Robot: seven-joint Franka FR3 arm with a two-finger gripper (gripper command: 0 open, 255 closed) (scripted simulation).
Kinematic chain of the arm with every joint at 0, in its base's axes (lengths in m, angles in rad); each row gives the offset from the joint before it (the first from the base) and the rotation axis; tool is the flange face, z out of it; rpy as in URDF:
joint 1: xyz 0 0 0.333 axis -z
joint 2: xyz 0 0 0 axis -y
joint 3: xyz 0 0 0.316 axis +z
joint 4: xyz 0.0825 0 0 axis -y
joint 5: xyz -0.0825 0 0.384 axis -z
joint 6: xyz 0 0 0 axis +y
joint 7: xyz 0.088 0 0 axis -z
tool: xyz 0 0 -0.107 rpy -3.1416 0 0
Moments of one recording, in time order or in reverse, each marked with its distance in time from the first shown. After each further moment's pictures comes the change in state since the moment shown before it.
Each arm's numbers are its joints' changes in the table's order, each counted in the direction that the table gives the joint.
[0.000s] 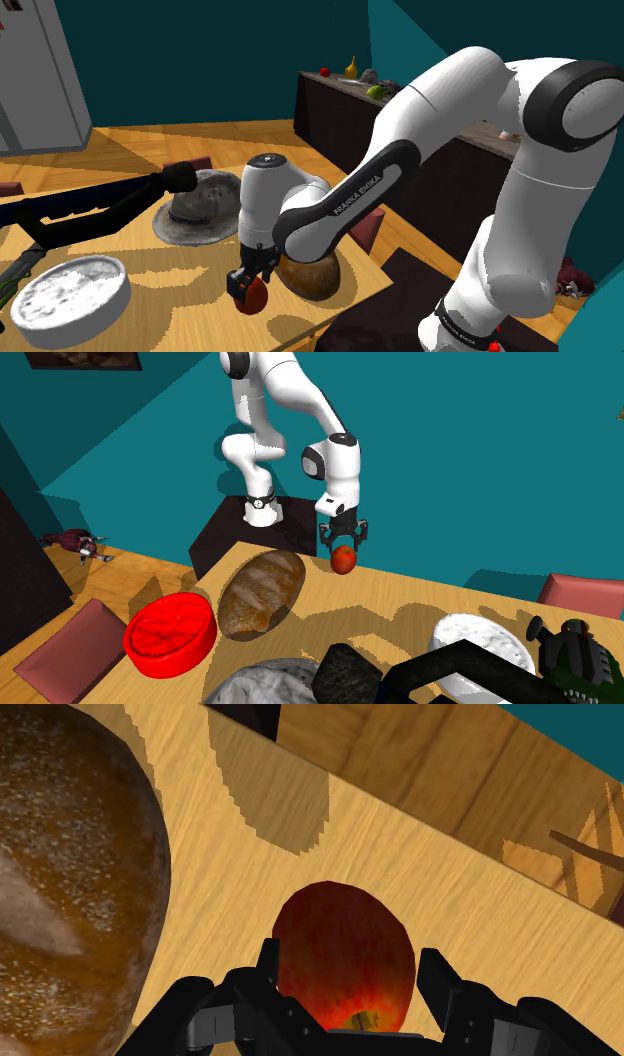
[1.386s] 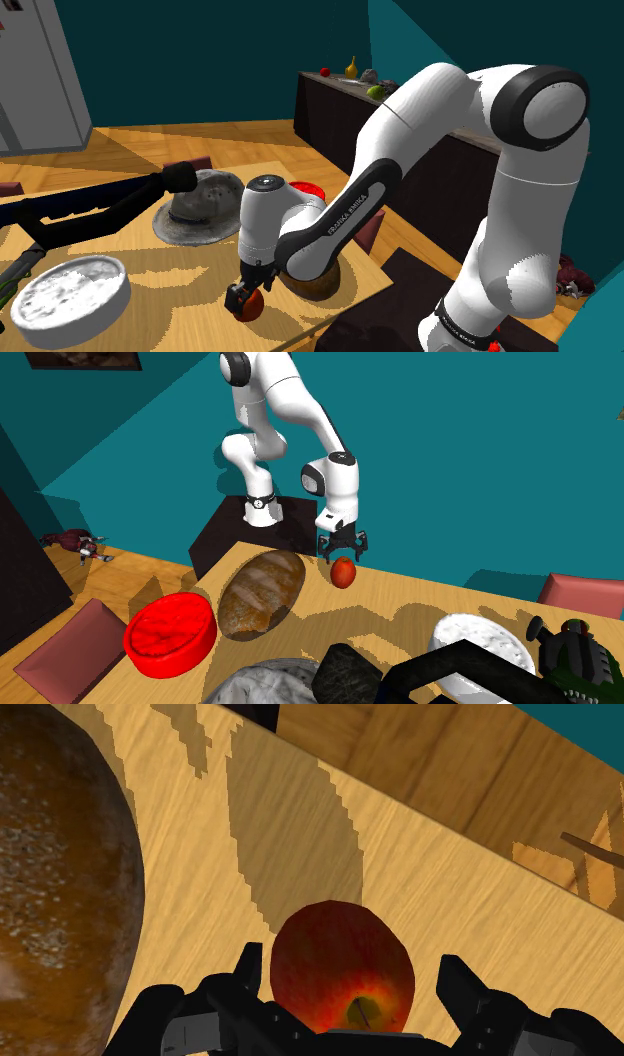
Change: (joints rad) arm -0.025 -0.109 -0.032 -0.013 0.082 -0.111 0.054
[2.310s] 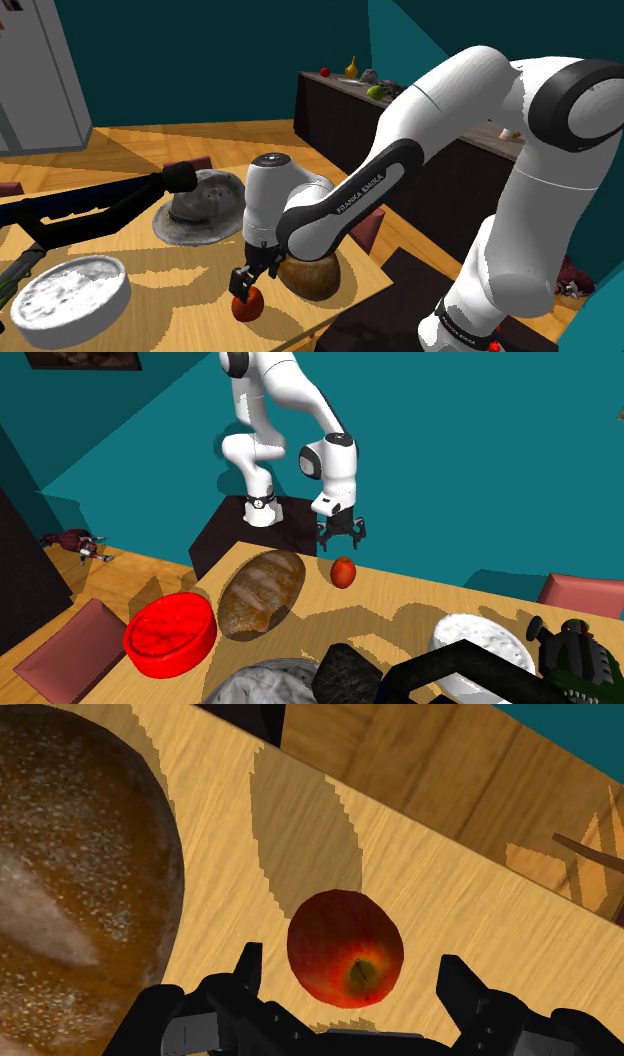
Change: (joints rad) arm 0.033 0.130 0.029 -0.010 -0.102 0.115 -0.074
